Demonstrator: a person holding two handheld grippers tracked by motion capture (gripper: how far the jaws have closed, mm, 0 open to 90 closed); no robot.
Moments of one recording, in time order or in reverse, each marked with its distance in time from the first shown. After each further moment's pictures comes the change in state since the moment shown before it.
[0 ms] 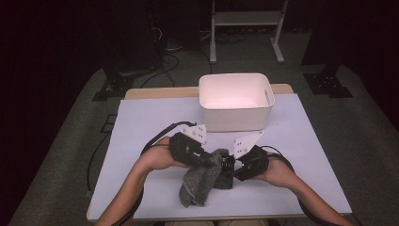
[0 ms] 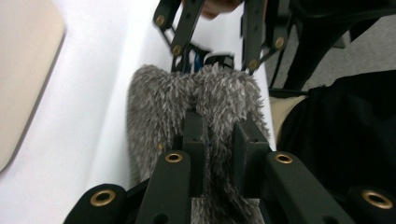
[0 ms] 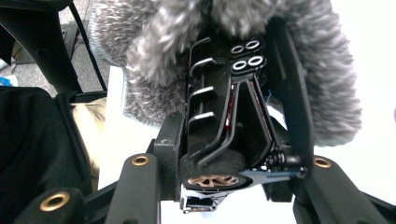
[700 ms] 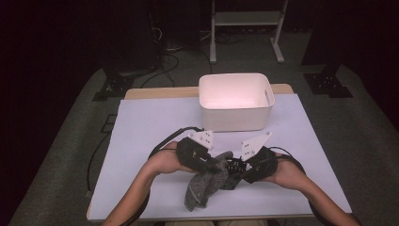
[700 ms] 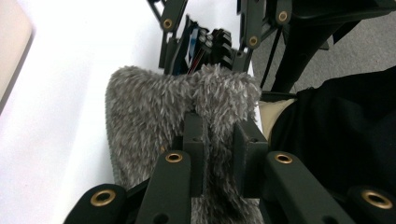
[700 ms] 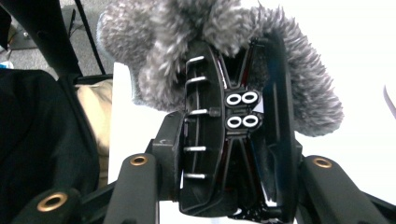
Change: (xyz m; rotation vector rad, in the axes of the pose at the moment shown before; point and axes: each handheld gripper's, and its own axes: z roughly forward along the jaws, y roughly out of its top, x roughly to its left) left arm -0.003 0.001 0.023 -0.006 -0.063 -0.001; right arm 0.007 -0.008 -0.020 0.056 -0.014 -0.007
